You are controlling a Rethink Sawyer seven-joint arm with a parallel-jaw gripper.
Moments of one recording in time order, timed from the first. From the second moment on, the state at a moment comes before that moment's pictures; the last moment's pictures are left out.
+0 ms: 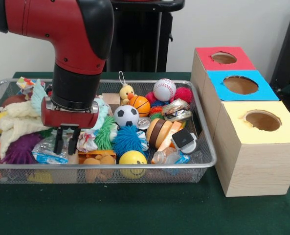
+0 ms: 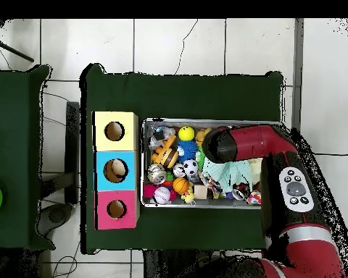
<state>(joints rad) -0.51 -0.45 0.23 1.33 -0.72 0.57 1.61</state>
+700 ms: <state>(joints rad) -0.51 -0.48 0.23 1.35 -0.72 0.57 1.61</state>
